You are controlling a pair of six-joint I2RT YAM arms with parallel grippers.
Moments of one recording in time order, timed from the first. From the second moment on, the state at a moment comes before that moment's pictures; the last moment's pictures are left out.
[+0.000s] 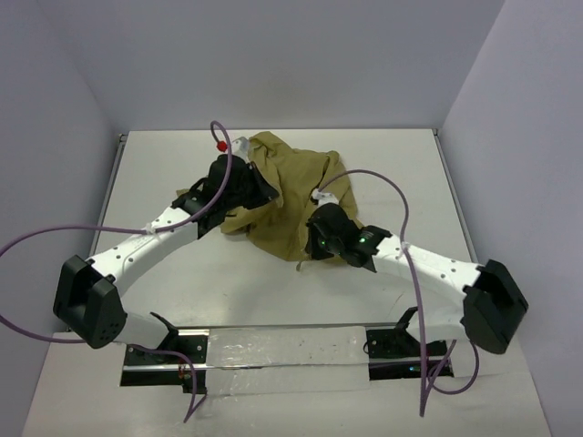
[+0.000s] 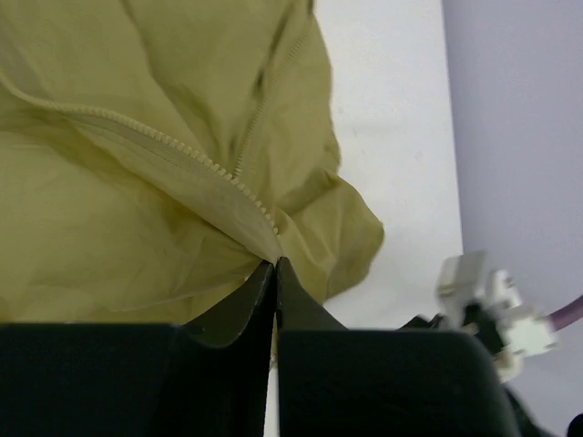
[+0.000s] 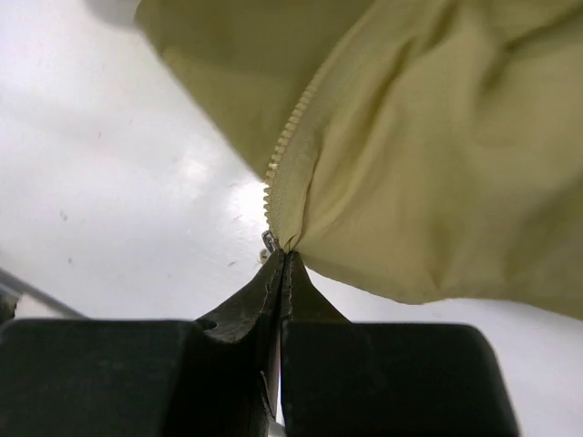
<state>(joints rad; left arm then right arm) -0.66 1.42 1.13 -0.21 -0.02 -0.79 0.81 1.29 0.82 -0.34 0.10 0.57</state>
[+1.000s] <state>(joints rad) -0.93 1.79 1.17 -0.38 -0.20 -0.79 0.56 1.06 0.65 -0.40 0.18 0.62</state>
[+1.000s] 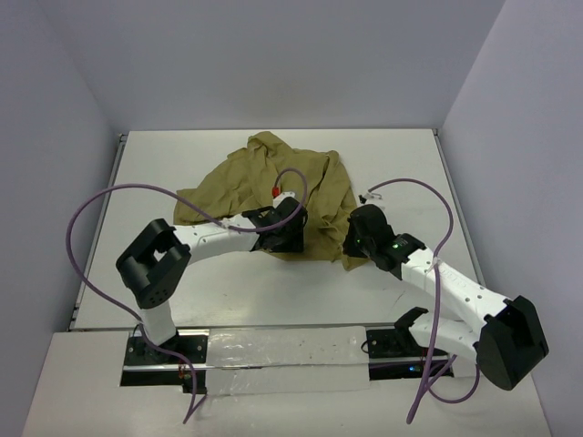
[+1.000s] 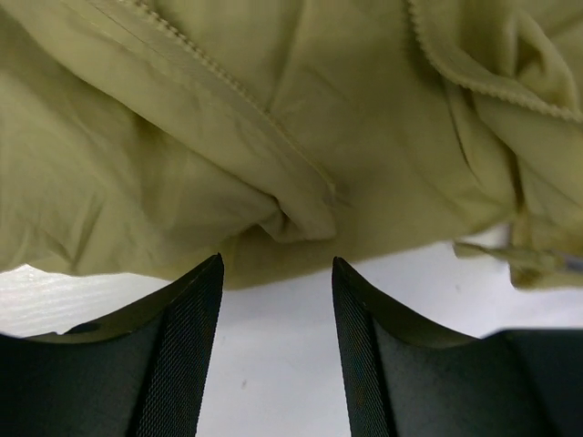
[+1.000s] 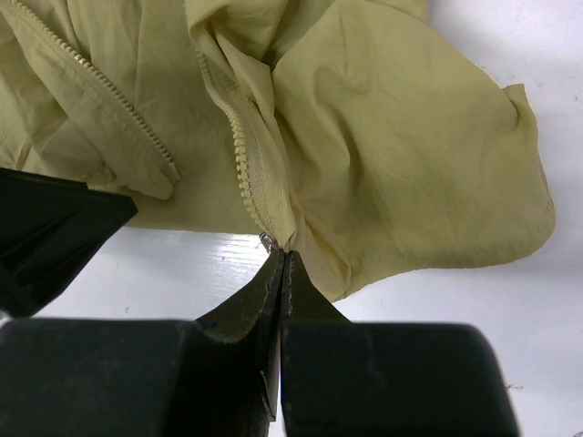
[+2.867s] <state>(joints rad) -0.91 1.50 0.98 -0.18 -0.15 -0.93 0.55 1.07 0.58 -0.23 0.02 0.56</state>
